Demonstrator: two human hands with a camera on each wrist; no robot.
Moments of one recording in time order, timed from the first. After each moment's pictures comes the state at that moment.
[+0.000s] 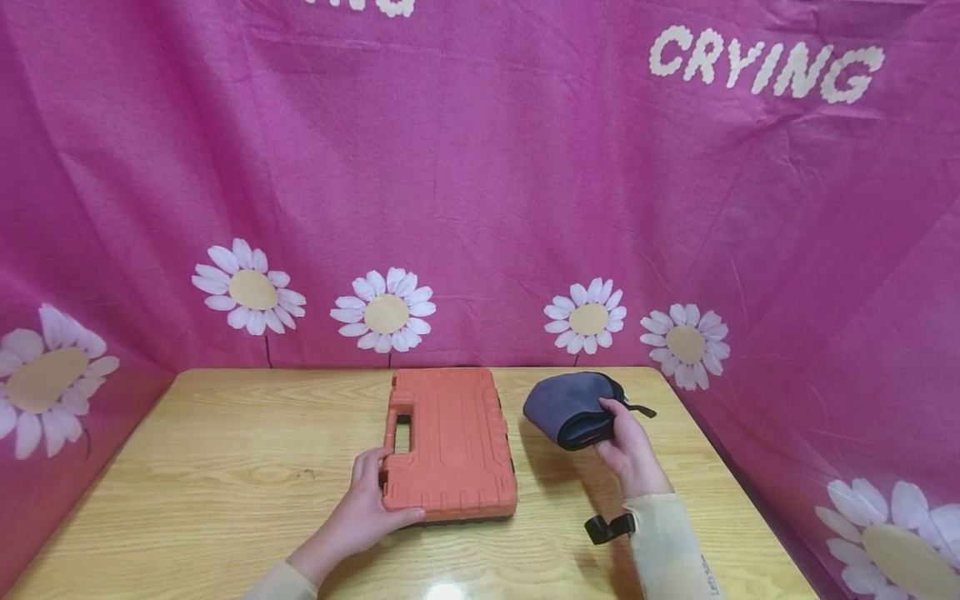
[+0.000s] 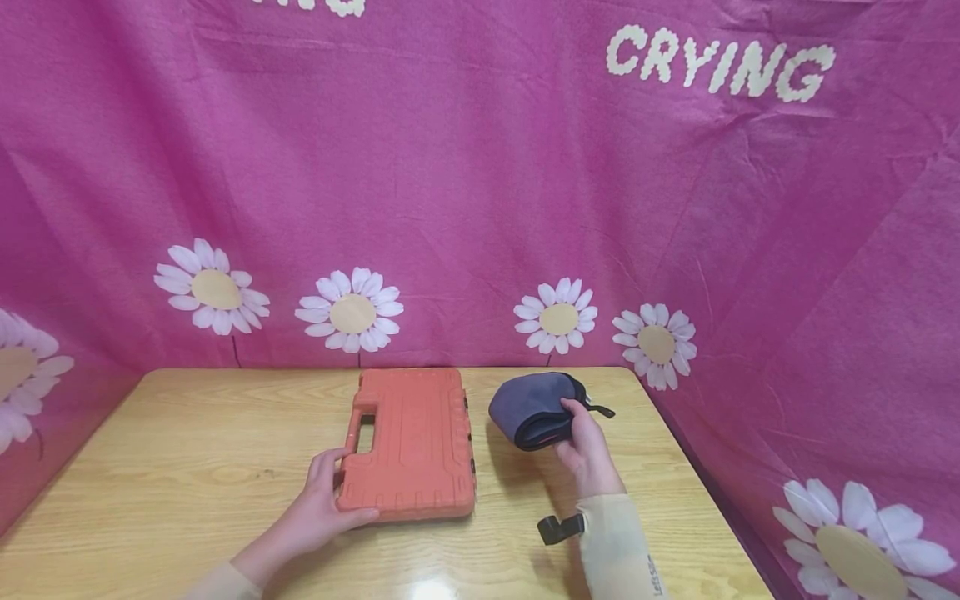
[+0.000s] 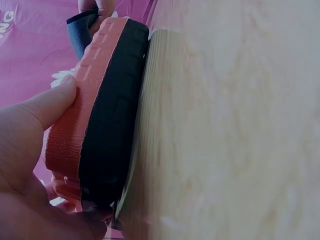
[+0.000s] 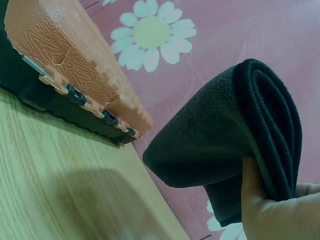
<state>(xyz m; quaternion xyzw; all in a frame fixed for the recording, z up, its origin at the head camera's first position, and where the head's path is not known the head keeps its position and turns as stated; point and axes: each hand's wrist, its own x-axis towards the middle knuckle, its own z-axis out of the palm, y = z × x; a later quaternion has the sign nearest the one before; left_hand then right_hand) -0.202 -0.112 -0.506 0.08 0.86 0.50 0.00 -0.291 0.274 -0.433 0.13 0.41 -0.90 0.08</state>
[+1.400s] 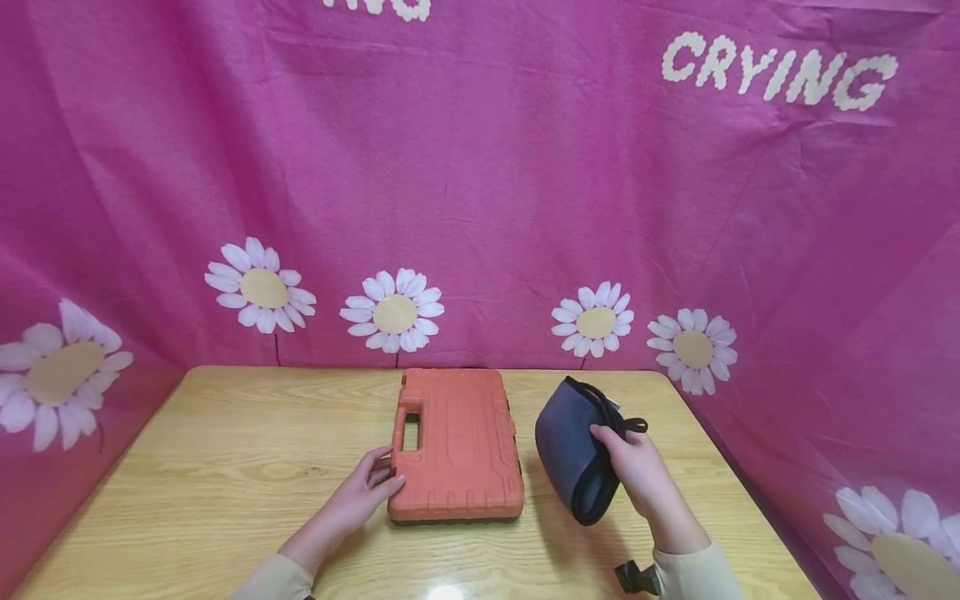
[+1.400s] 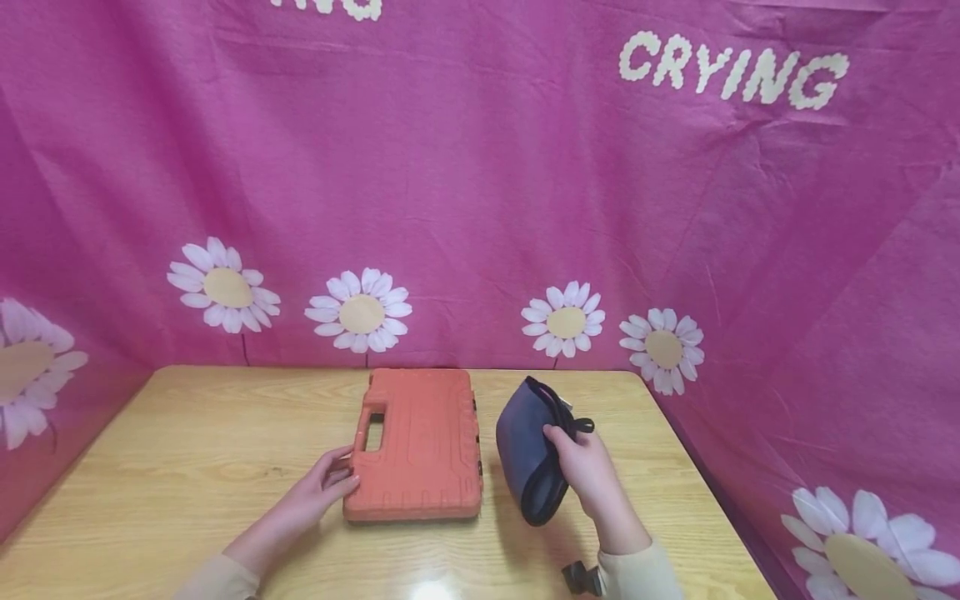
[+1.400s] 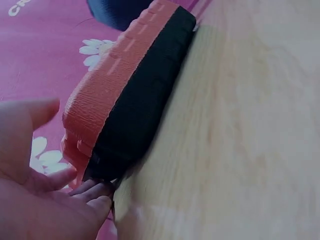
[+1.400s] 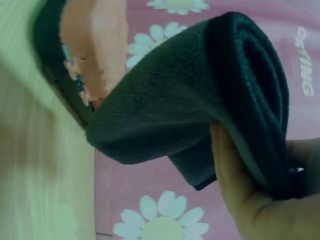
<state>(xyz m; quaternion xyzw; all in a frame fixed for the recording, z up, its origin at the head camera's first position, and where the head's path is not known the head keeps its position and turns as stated) -0.214 -0.131 -0.503 0.03 0.76 0.64 0.07 -0.215 0.242 -0.389 0.06 0.82 -0.57 0.03</state>
